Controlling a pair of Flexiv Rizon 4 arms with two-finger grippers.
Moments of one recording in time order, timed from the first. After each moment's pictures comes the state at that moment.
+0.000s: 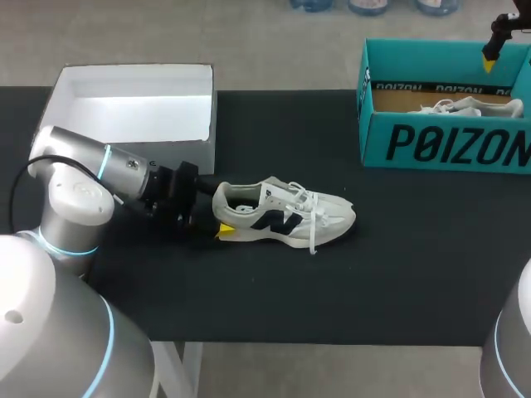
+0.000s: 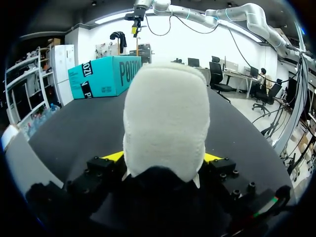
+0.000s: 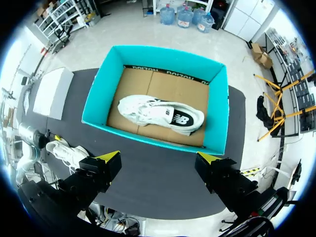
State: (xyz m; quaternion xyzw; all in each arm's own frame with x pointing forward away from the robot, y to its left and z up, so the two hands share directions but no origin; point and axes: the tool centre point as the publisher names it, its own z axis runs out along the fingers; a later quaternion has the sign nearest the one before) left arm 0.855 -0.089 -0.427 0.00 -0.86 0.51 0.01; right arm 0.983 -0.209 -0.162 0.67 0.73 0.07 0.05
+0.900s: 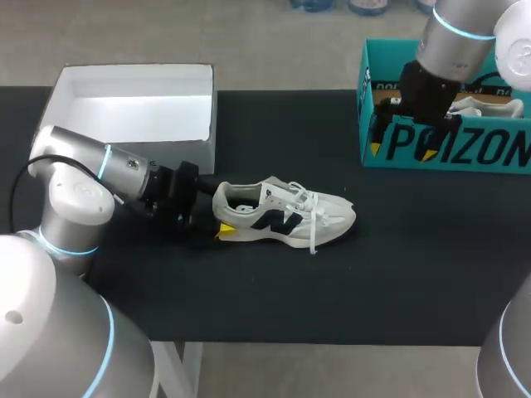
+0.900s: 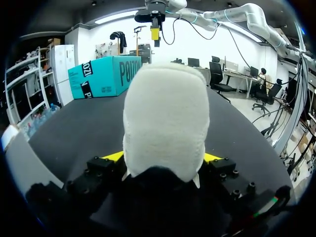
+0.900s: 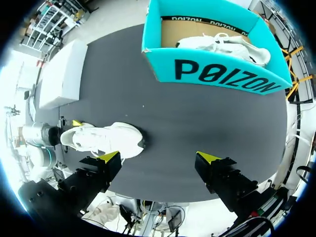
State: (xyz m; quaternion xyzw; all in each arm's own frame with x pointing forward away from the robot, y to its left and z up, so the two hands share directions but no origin) left arm 0.855 -0.090 -0.427 0.00 -0.86 0.51 0.01; right arm 0.858 -0.001 -0.259 0.72 0.69 0.07 -0.05
